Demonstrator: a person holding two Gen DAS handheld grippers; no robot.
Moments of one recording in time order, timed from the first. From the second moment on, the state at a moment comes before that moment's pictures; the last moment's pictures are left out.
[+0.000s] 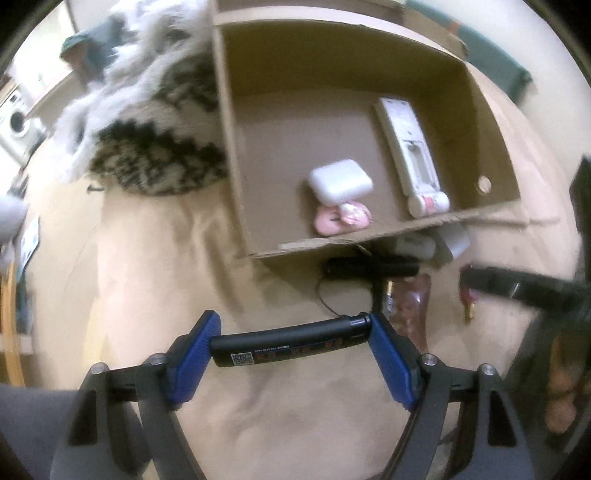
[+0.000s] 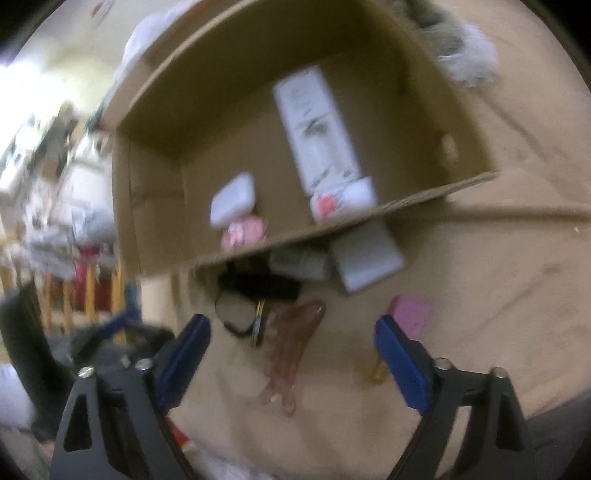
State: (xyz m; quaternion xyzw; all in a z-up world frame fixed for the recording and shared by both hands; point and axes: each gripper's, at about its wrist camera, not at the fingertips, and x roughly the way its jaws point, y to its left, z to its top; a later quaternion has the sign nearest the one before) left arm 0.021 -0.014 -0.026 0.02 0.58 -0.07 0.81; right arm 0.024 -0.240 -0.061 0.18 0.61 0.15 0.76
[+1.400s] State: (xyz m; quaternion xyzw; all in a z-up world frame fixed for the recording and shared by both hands) left arm 0.006 -0.008 -0.018 0.00 0.55 -0.01 0.84; right arm -0.016 -0.209 -0.047 0.08 0.61 0.13 0.78
